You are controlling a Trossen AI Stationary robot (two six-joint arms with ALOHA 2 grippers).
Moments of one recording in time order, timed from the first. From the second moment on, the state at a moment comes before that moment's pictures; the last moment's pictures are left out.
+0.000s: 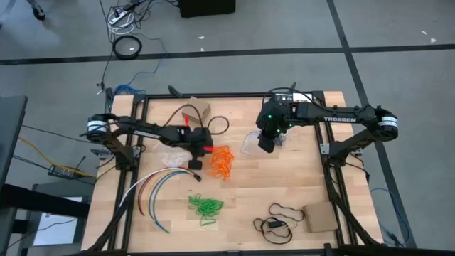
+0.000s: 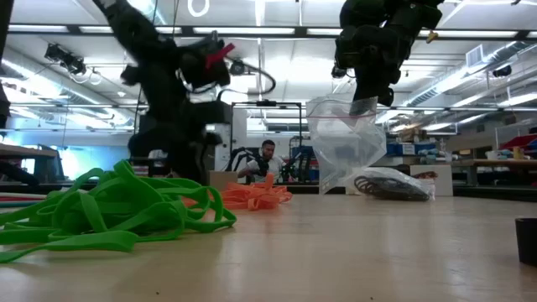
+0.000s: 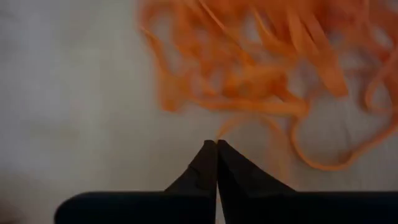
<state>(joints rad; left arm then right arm) 0.16 1.61 0.84 -0.32 -0.03 0.32 -0.26 1.37 1.05 -0.69 -0.13 0.21</state>
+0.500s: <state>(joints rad) 0.11 1.52 1.19 -0.14 -0.01 0.37 -0.26 1.37 1.05 -0.67 -0.13 0.21</state>
